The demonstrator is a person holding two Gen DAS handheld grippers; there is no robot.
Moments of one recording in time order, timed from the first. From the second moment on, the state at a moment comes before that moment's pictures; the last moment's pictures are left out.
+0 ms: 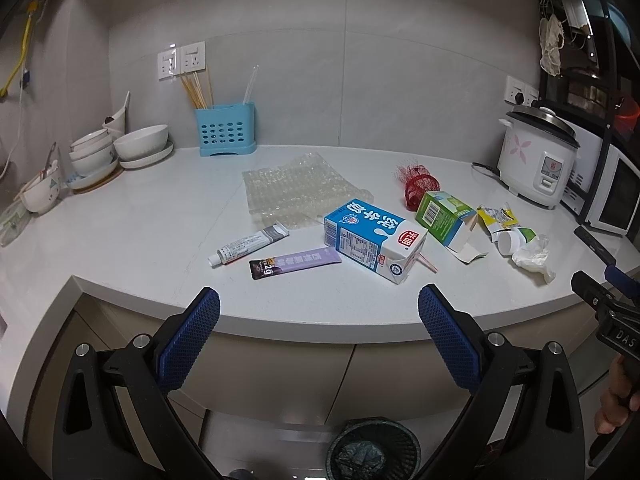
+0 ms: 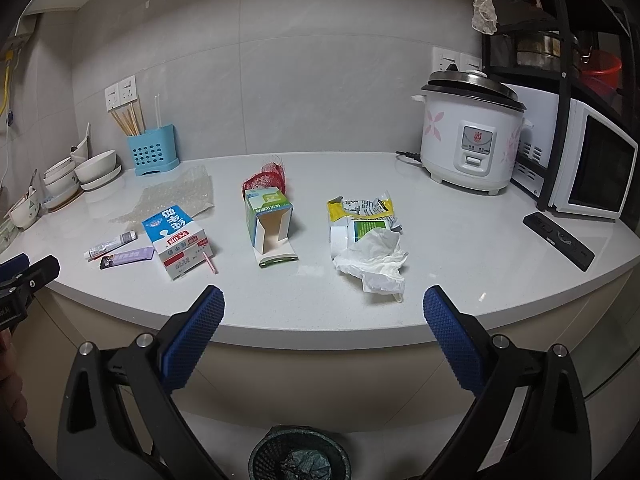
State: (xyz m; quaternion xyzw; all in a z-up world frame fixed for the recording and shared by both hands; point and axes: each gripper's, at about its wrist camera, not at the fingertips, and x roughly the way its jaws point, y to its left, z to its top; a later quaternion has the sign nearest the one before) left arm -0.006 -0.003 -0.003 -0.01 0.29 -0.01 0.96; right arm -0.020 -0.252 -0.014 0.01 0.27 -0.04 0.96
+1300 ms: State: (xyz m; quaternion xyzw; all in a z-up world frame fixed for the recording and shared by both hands) left arm 0.199 -0.095 -0.056 -0.04 0.46 0.09 0.88; right arm 0.106 -0.312 -0.088 0.02 0.37 -0.03 0.93
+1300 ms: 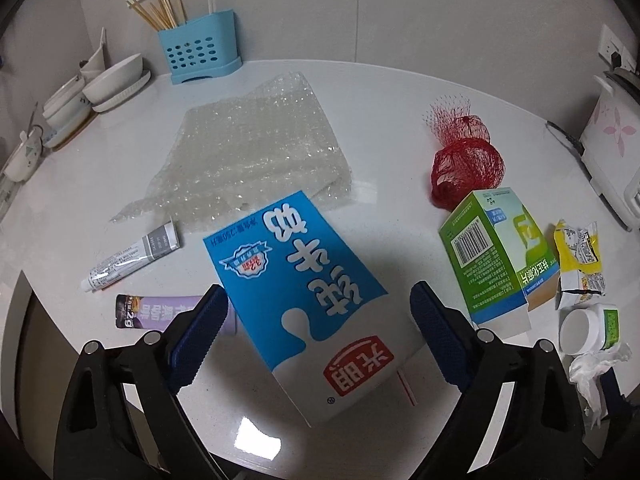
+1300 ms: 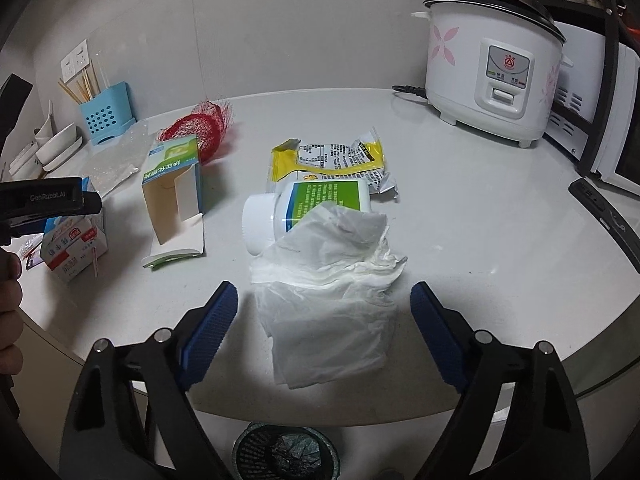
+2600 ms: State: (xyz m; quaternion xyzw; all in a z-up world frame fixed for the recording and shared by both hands) left arm 0.168 -0.091 -0.047 -0.05 0.46 0.05 0.89; right arm 0.114 -0.306 -0.087 0.02 0.36 -0.05 0.93
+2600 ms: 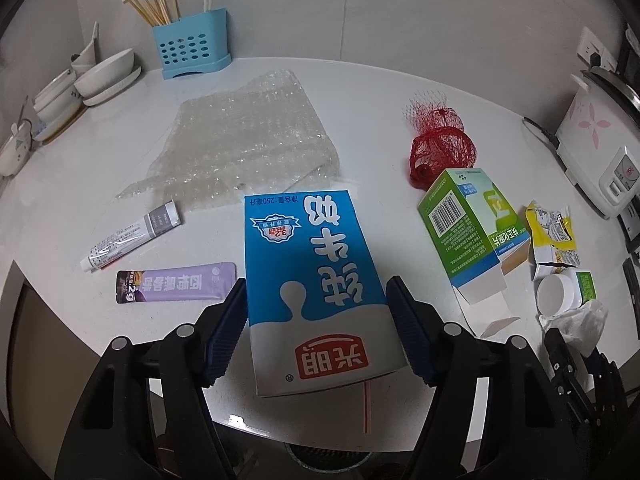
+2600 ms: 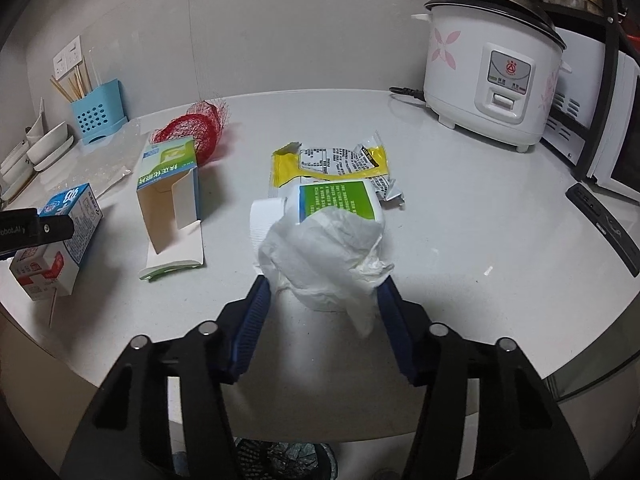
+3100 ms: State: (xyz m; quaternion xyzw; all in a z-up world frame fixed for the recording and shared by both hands) left arm 0.136 -0.087 -0.035 -0.04 0.45 0.03 0.89; right arm 0.084 -0.302 -0.061 0.02 0.33 -0.06 0.94
